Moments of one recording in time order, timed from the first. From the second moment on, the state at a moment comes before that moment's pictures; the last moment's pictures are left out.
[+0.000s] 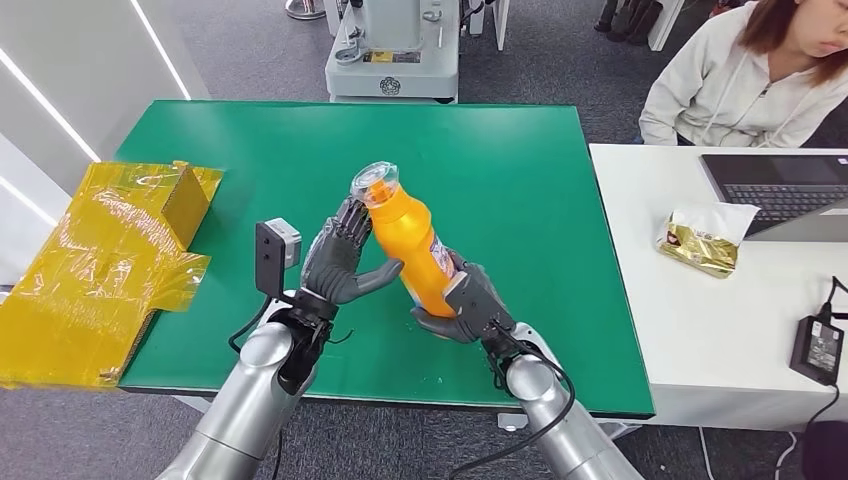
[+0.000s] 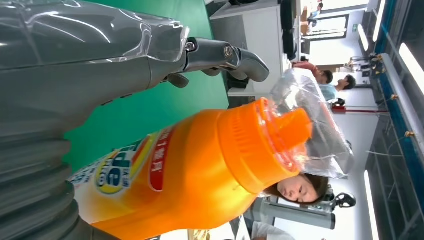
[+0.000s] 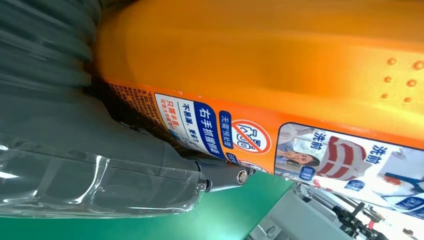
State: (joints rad) left arm -0.44 -0.17 -0.38 -0.97 0.19 -0.16 -0.44; right arm -0.42 0.12 0.46 -0.99 0.26 0.02 -0.31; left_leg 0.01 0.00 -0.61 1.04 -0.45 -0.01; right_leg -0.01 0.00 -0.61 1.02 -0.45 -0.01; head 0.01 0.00
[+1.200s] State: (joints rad) left arm -0.57 -0.20 -0.40 -0.73 0.37 -0.40 -0.30; right arm -0.43 0.12 0.46 -0.89 0.30 0.01 -0.31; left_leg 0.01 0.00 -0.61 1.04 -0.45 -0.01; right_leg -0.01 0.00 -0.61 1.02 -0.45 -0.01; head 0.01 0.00
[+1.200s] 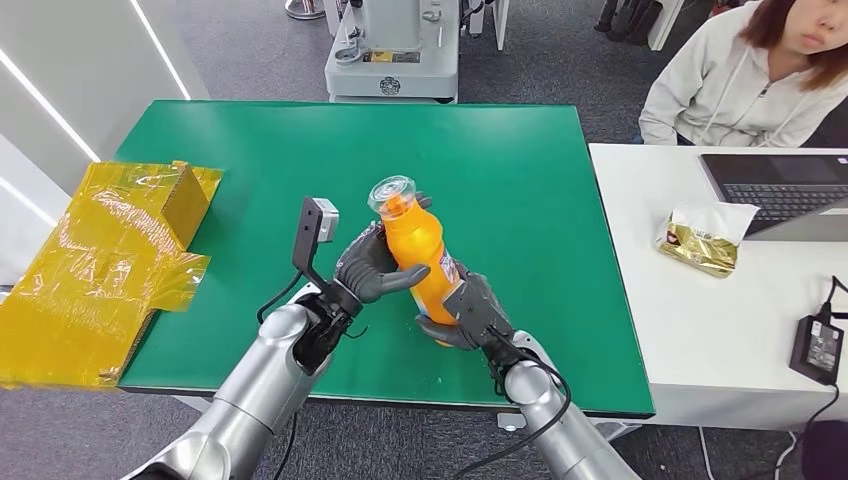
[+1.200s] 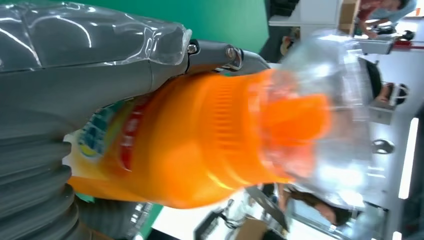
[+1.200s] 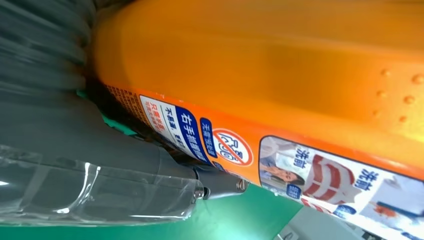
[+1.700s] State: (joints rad) left arm -0.58 -0.20 -0.40 -0.82 0.40 -0.36 -0.28; right arm -0.43 0.12 0.44 -0.89 0.31 0.00 -0.31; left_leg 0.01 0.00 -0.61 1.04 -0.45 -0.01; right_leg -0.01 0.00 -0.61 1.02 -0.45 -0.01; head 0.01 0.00
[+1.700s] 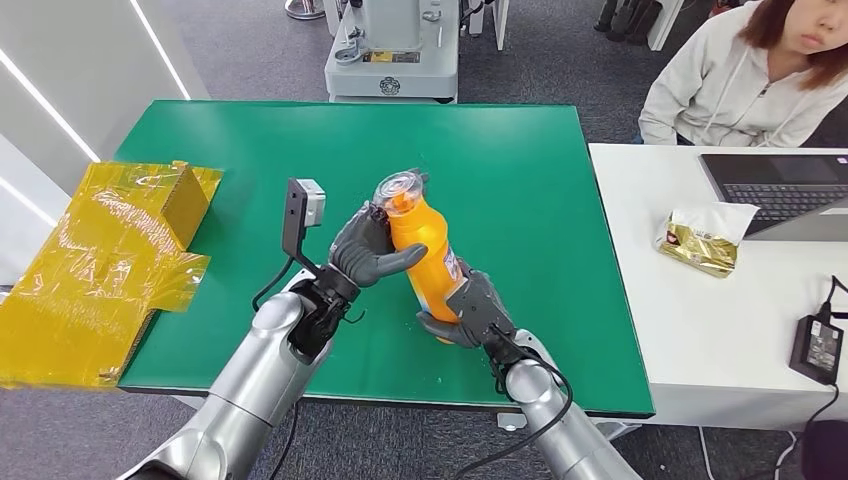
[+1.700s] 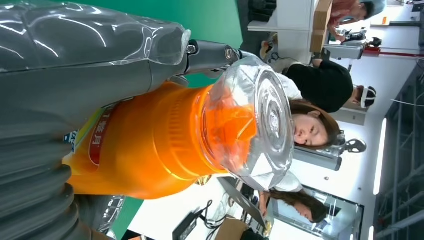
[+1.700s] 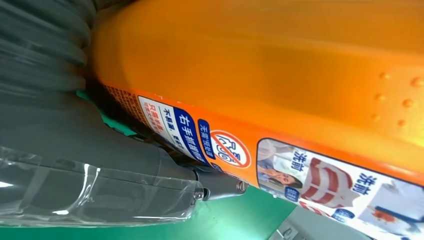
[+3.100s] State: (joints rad) left arm -0.61 -0.20 -0.51 -0.83 0.05 -0.08 -0.42; right arm -0.34 0.11 0.36 -1.09 0.27 -0.04 -0.32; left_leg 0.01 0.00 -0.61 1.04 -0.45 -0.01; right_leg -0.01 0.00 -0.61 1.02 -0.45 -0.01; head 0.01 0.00
